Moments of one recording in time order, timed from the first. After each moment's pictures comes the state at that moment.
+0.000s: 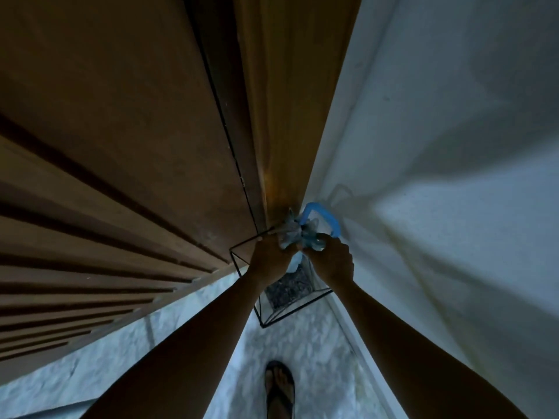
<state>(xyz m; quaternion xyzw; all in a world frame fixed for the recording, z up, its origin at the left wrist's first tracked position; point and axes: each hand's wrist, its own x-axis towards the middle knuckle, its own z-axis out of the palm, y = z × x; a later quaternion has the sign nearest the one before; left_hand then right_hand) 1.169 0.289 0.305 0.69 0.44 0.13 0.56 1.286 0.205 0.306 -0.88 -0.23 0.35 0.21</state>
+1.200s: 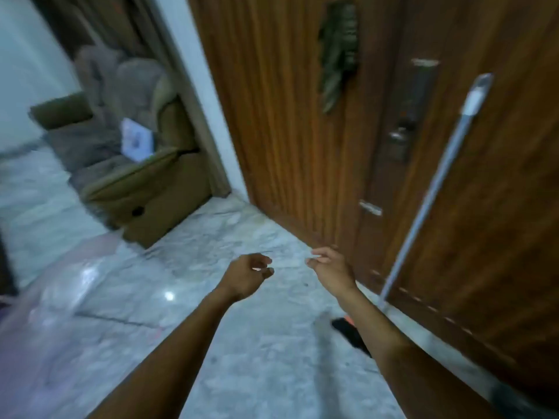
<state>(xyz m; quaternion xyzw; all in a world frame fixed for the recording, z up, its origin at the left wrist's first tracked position) 0.393 -0.155 0.628 0.35 0.82 0.32 0.32 0.557 -0.020 0.589 -0.49 -0.61 0.59 0.18</state>
